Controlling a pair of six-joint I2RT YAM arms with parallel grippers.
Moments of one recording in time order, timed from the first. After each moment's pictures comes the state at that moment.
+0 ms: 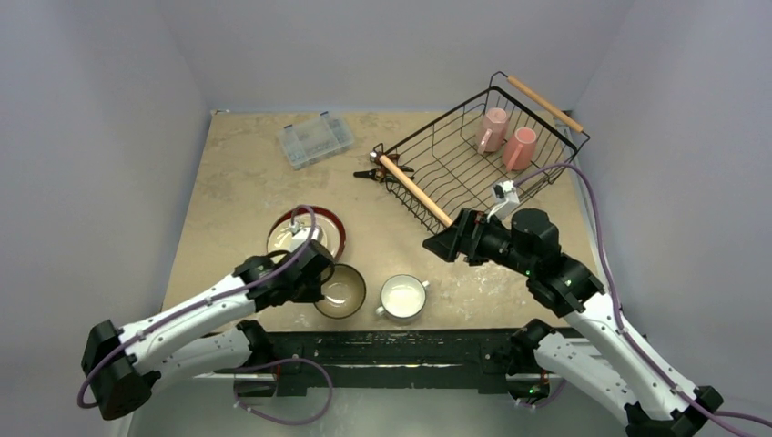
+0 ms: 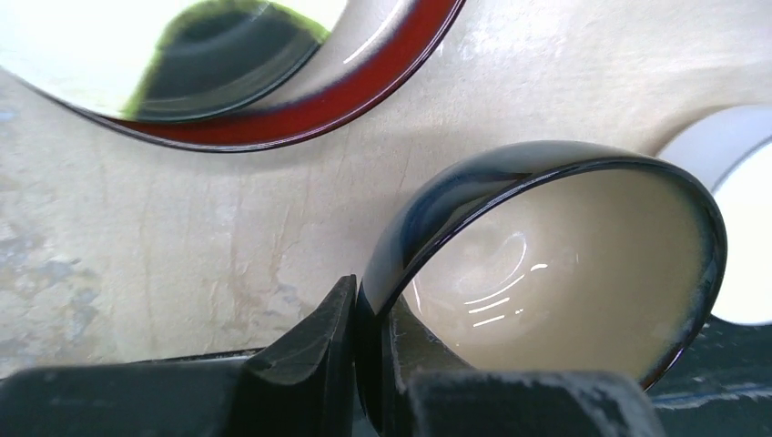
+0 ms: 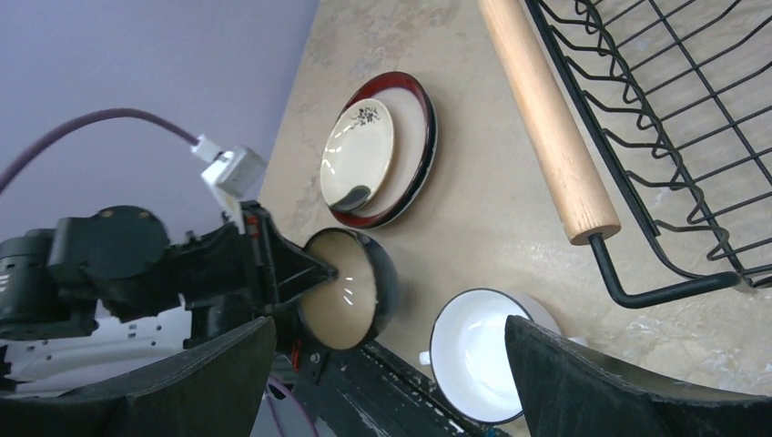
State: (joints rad) left arm -0.88 0.97 0.65 -0.84 -0.29 -0.82; right arm 0.61 0.69 0.78 -0.45 -0.24 0.75
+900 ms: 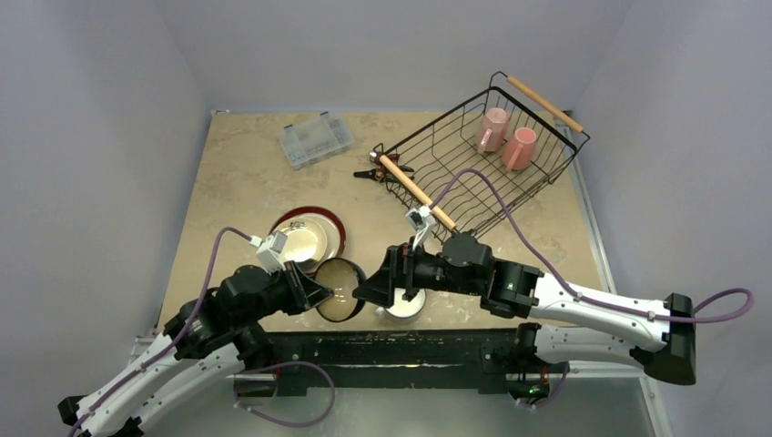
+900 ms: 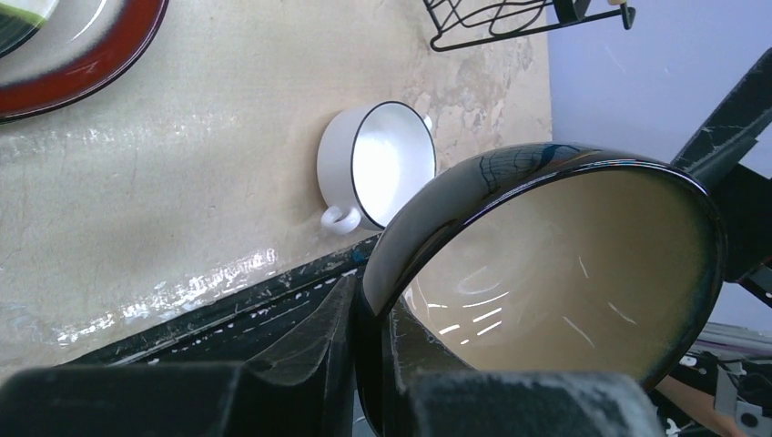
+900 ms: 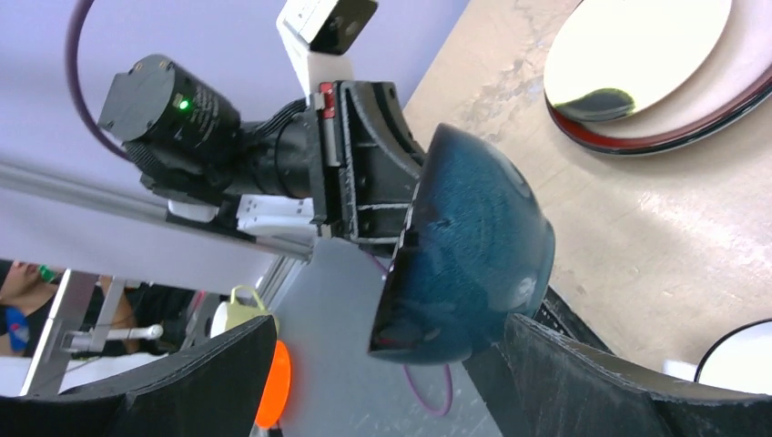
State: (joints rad) left arm -0.88 0.30 0.55 -0.74 -0.04 -1.04; right arm 1.18 0.97 0.81 -0.06 -0.14 0.89
